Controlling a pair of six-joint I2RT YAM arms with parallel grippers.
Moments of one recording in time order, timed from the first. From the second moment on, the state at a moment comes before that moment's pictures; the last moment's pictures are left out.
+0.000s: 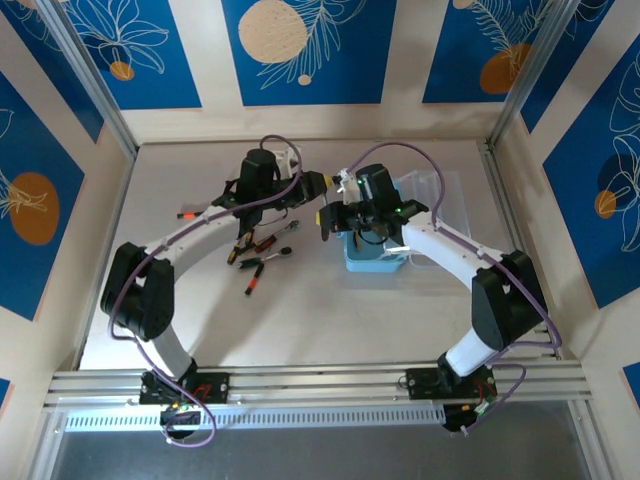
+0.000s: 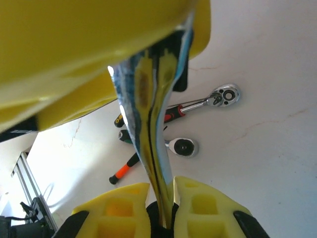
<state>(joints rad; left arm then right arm) -0.52 1.69 1.26 0.07 0.52 -0.83 0.52 1.57 1.16 -0.28 -0.47 0.41</state>
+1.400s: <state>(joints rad) -0.46 1.63 1.28 -0.66 -0.03 -0.20 0.32 1.72 1.38 -0.89 0.28 0.21</state>
